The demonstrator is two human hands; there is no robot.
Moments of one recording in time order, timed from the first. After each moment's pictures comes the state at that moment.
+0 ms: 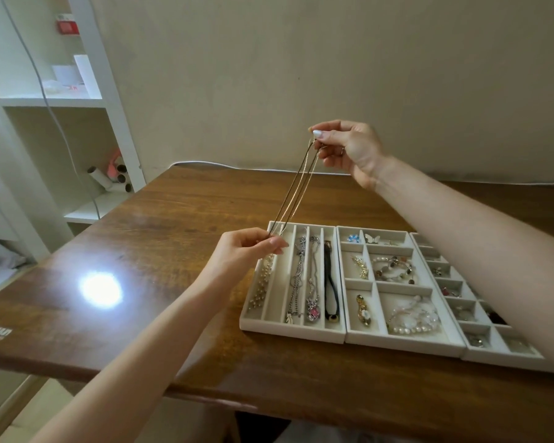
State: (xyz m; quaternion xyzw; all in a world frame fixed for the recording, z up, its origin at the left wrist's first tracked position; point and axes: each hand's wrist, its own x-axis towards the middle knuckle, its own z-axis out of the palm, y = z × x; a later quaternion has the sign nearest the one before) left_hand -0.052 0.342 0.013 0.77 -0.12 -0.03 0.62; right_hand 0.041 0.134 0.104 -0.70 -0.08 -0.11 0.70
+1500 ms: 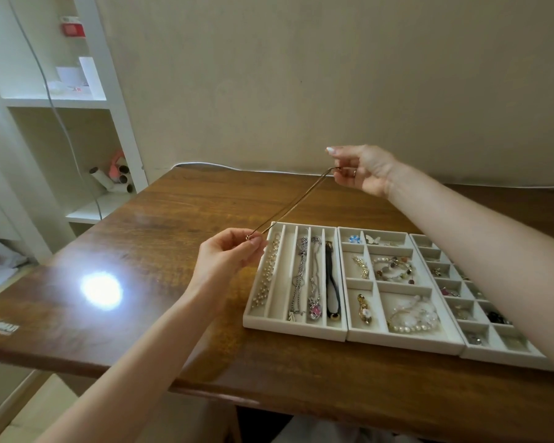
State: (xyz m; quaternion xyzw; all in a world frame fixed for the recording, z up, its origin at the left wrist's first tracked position) left_hand -0.053 0.354 0.000 0.63 -0.03 0.02 0.78; right_hand 0.042 0.116 0.095 -0.65 0.04 0.00 0.76
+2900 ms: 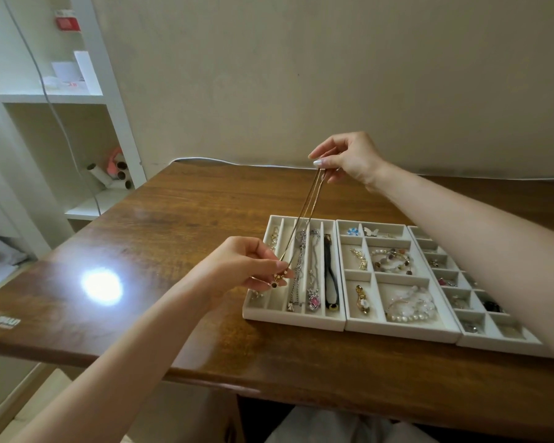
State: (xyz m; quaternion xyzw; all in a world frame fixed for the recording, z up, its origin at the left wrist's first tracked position) left_hand -0.075 0.352 0.027 0.78 -0.09 -0.18 0.59; right_hand 0.040 0.125 0.085 -0.84 -0.09 -0.12 0.52
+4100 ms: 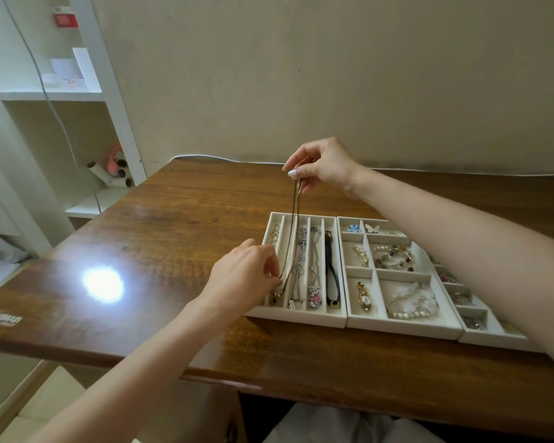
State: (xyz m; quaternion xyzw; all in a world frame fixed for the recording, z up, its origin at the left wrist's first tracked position) left_hand -0.081 0.339 0.009 0.96 -0.18 0.04 0.19; right_hand 0.035 0.158 0.077 -0.85 -0.15 -0.06 0.50
